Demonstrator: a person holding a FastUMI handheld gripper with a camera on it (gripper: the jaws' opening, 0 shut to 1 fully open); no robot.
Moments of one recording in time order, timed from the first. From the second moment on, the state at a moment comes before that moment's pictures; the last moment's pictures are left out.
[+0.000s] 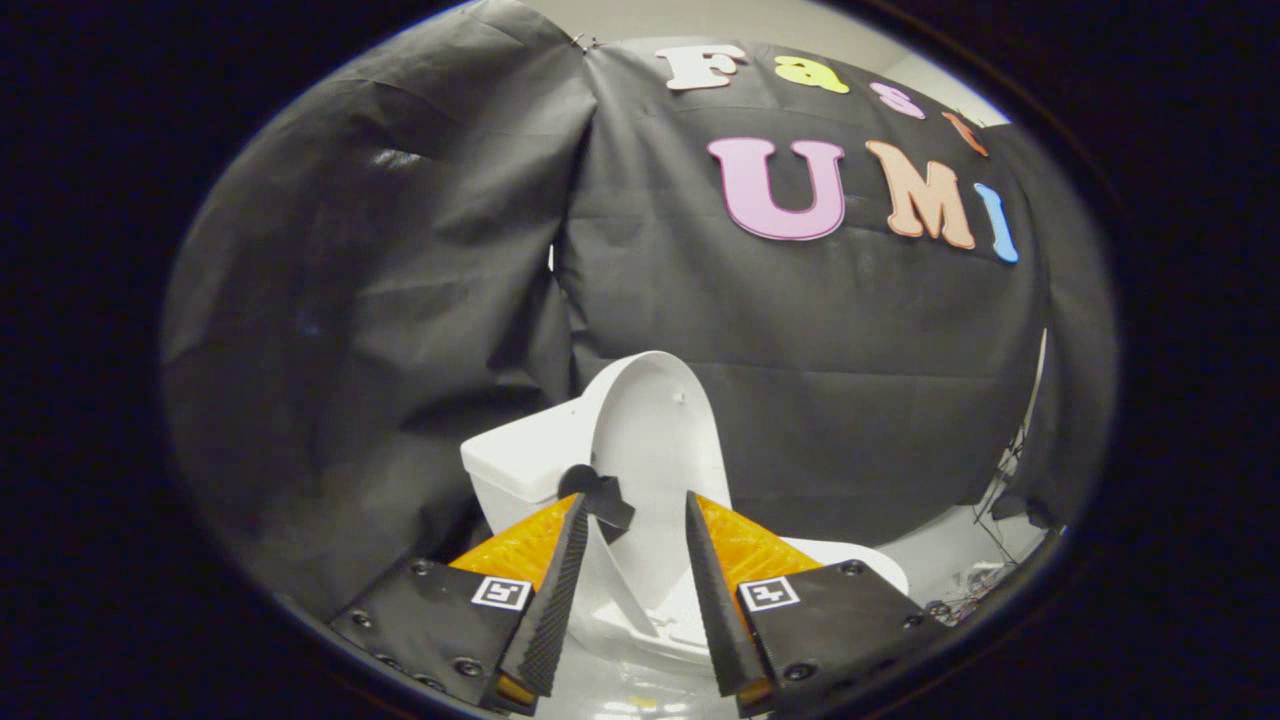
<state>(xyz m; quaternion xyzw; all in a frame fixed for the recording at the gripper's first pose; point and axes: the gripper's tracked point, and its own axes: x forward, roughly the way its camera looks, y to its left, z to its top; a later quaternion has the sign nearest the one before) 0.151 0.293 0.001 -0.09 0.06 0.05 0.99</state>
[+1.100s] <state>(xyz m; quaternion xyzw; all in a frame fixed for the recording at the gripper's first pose) 0.058 0.078 0.051 -0.10 0.04 0.03 0.99</state>
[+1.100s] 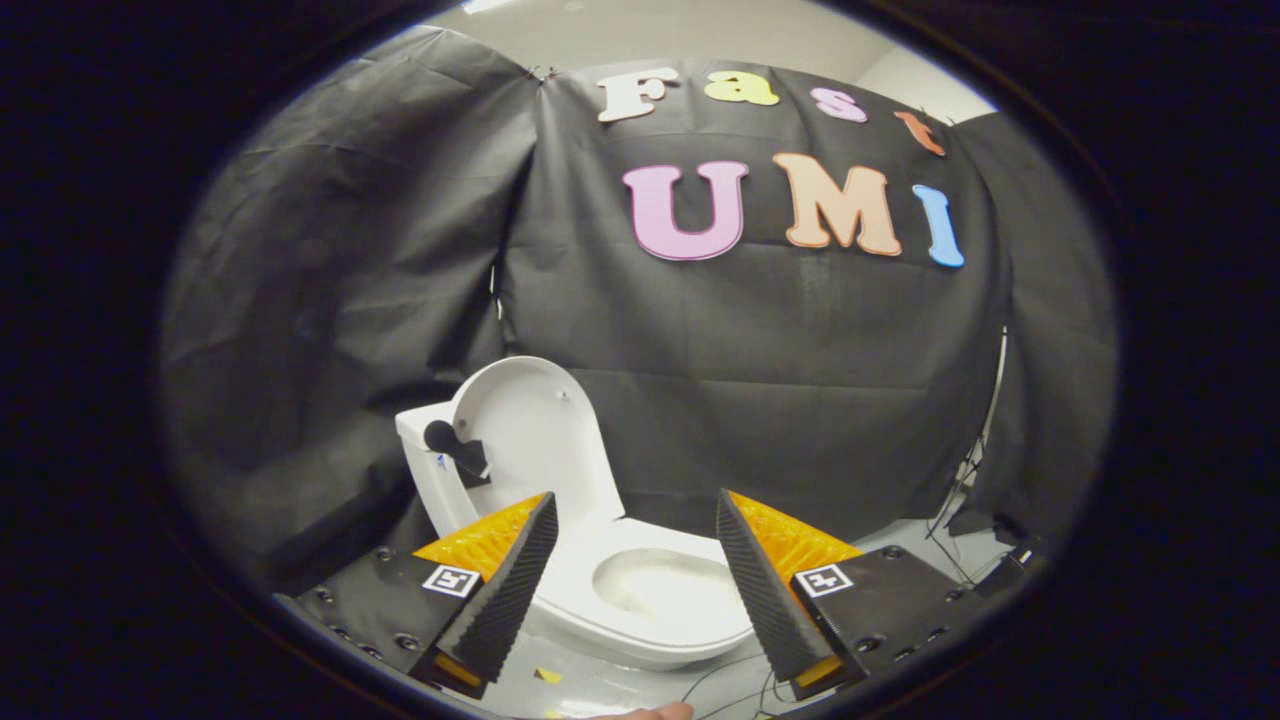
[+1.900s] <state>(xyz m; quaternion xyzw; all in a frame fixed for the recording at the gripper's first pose) 0.010 0.003 0.030 -0.05 0.03 -0.01 1.00</state>
